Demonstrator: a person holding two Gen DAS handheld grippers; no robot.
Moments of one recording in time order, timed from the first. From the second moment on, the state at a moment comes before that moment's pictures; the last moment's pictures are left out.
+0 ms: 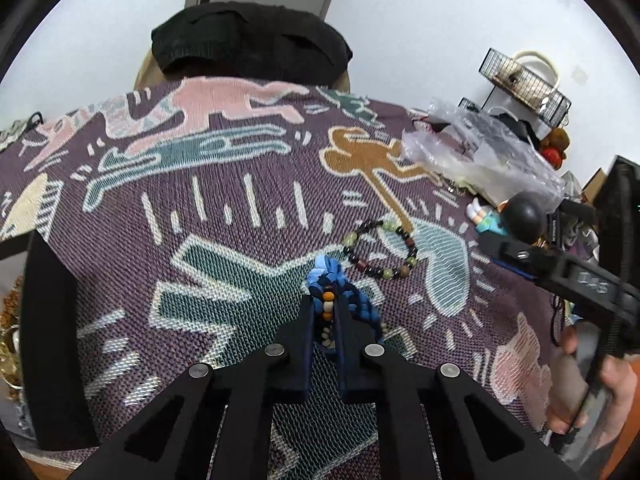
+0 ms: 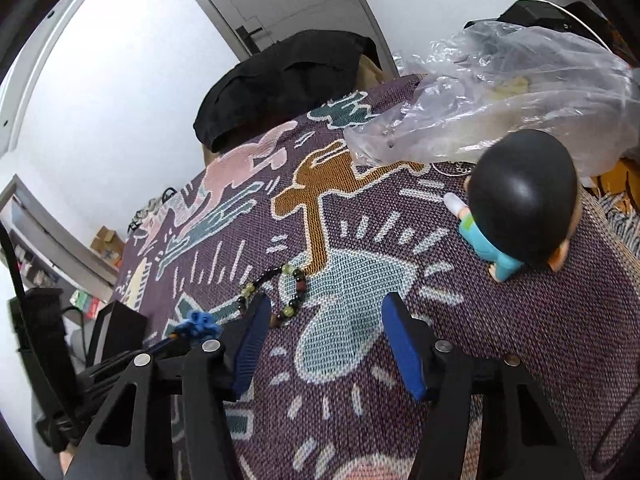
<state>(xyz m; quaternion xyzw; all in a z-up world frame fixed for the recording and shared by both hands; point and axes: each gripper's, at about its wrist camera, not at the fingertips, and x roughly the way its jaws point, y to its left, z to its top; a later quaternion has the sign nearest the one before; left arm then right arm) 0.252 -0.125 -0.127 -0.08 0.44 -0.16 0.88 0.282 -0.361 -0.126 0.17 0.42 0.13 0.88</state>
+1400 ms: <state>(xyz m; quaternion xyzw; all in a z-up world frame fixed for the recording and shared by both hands) 0.220 -0.017 -0.048 -0.10 0.35 -0.07 0.93 0.303 -0.254 -0.113 -0.01 0.41 0.13 0.90</state>
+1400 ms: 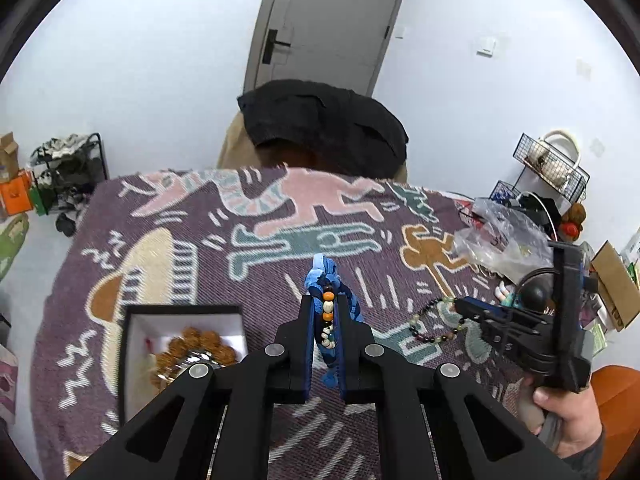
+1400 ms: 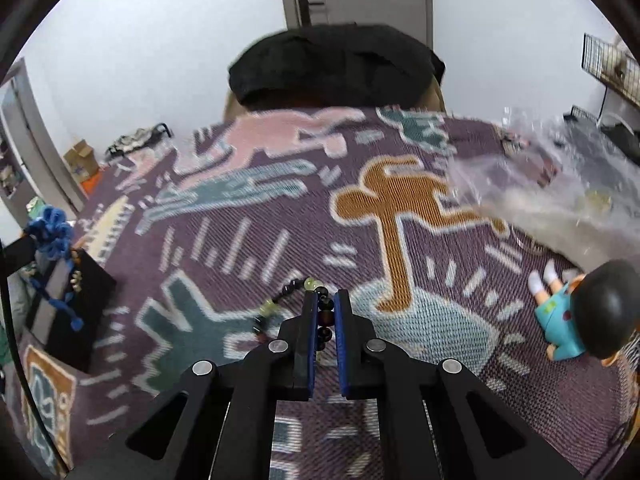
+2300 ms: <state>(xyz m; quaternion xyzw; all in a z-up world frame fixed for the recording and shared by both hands) 0.194 0.074 -0.063 -0.19 0.35 -0.03 0.92 0.244 -0.174 -0.027 -0.02 0.34 0.26 0.90</state>
